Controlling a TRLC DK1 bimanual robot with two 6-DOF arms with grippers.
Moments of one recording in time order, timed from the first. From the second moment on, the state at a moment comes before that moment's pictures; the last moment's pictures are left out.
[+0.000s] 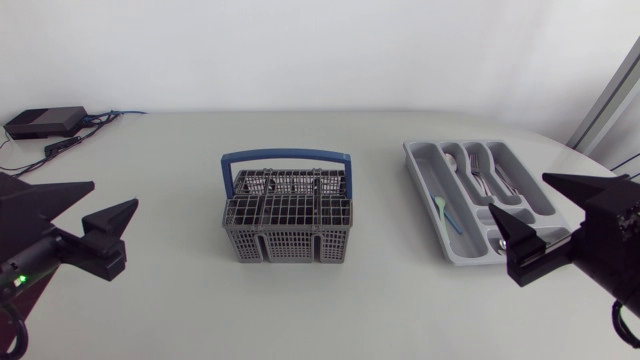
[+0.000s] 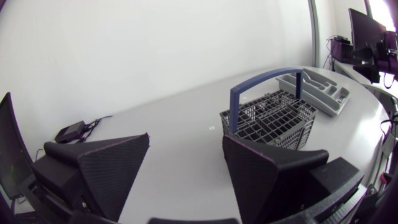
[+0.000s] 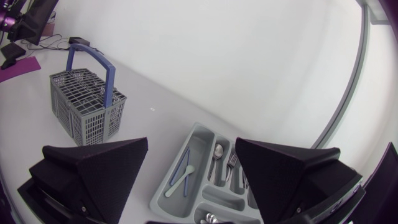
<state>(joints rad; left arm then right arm) -0.08 0.47 0.44 -0.29 0.12 0.27 0.03 0.44 0.36 -0.15 -0.16 -0.45</state>
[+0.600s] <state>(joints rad) -0.02 0.15 0.12 -0.09 0.04 0.08 0.01 0.14 0.10 -0.05 -0.03 -0.12</state>
